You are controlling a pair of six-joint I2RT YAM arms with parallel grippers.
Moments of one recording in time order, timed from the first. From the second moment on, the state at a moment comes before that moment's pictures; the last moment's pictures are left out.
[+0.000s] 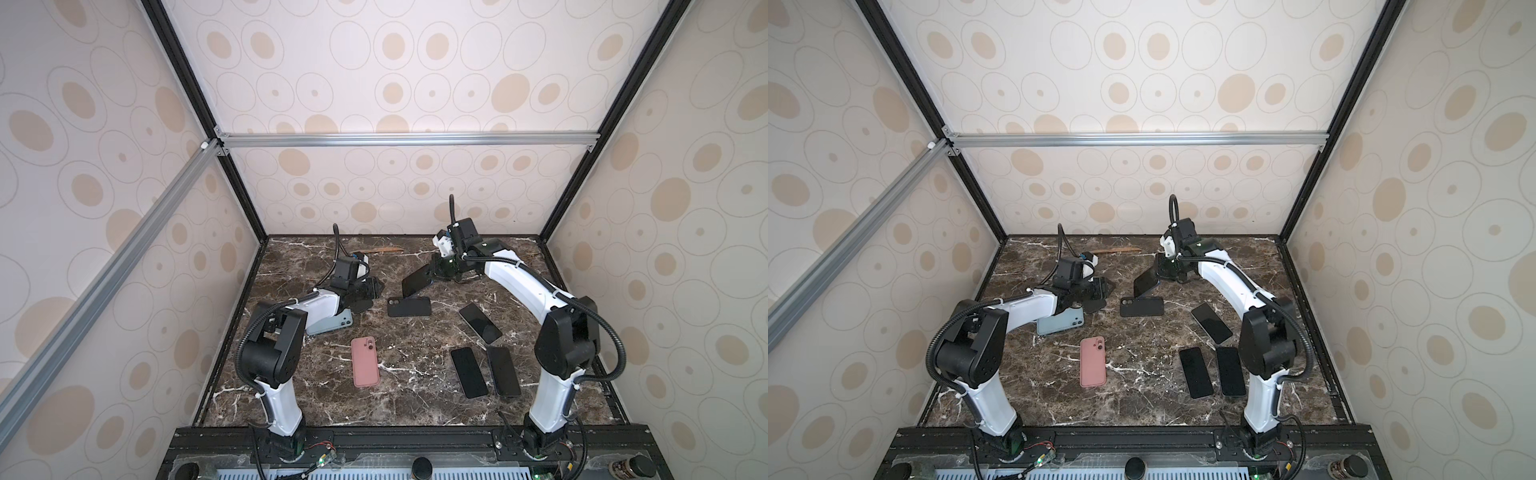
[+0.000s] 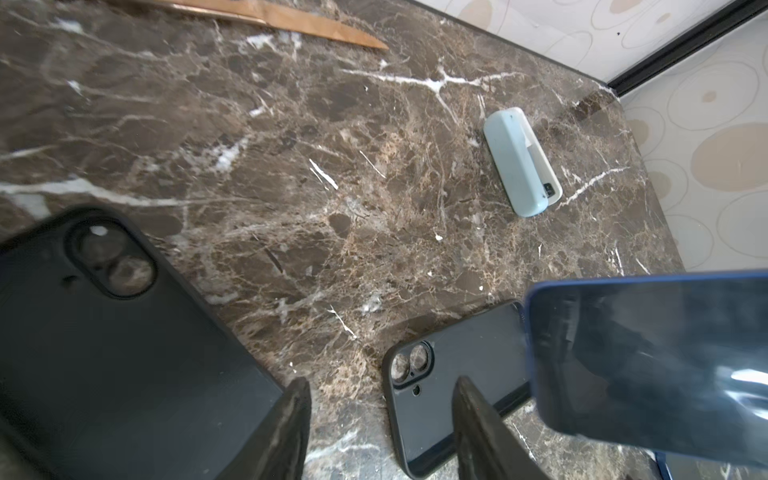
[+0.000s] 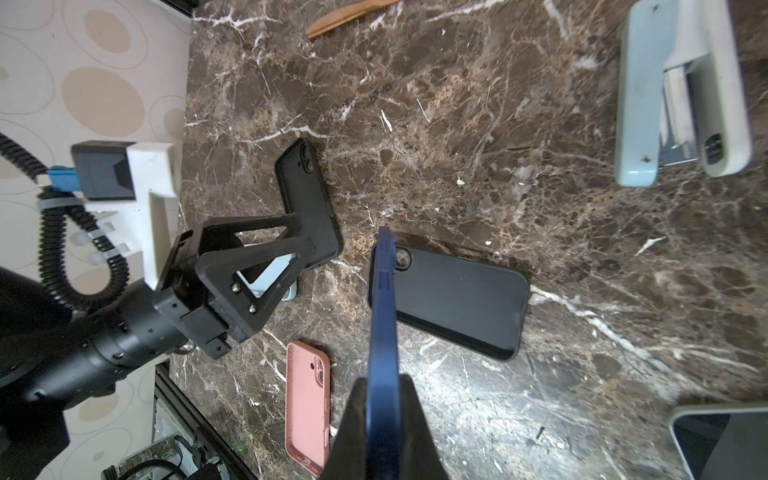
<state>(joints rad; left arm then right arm) -0.33 1.82 1.07 0.03 0.29 -0.42 0.41 1.91 1.70 -0.77 -0.41 0.46</state>
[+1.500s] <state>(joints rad) -0.42 1.96 1.18 -0.11 0.45 -0.44 0.36 1.84 1.38 -0.60 -0.50 0.53</state>
